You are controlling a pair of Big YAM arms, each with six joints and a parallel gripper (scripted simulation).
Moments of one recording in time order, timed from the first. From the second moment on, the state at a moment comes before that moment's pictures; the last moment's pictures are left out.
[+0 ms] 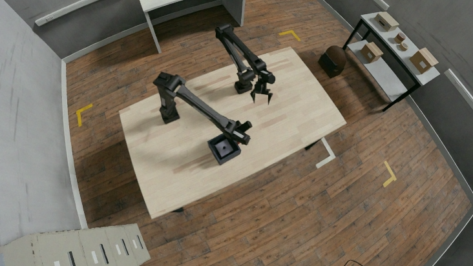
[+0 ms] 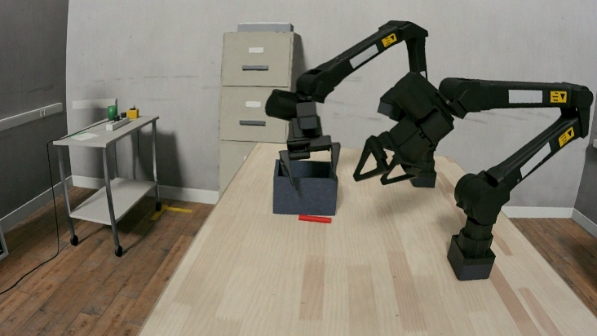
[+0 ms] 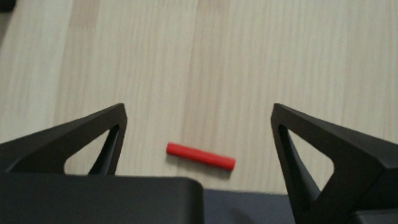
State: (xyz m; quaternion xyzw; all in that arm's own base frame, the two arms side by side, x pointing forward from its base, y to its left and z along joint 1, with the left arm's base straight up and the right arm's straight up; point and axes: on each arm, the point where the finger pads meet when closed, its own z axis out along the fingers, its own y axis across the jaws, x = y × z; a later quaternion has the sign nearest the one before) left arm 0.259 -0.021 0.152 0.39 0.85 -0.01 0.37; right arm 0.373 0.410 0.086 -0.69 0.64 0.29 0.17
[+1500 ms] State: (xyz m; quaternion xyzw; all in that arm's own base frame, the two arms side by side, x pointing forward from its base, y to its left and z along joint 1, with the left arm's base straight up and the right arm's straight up) left arm 0.252 -0.054 0.242 0.40 0.70 -0.32 0.50; right arm 0.360 0.364 0.066 -0.68 0.67 0.22 0.21
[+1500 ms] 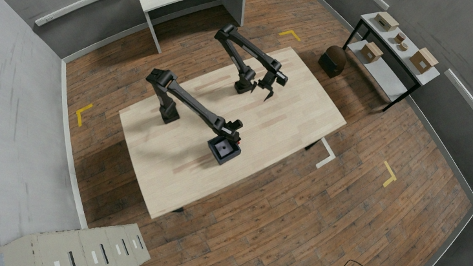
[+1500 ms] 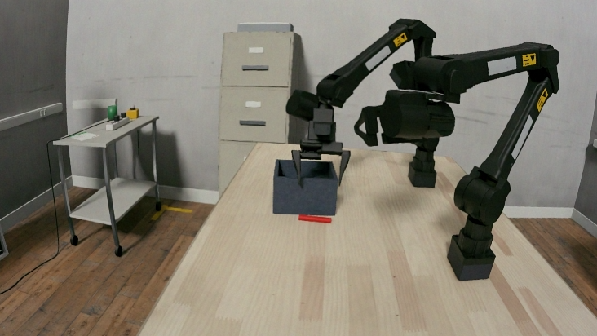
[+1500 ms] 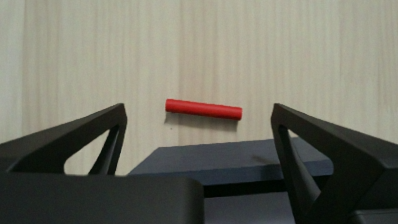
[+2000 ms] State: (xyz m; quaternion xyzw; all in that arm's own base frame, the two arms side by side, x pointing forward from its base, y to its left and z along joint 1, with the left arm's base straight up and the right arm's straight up) left arm 0.252 -0.054 0.242 0.40 0.70 -0.32 0.50; right arm 0.360 0.364 0.066 -0.67 0.67 0.22 0.21
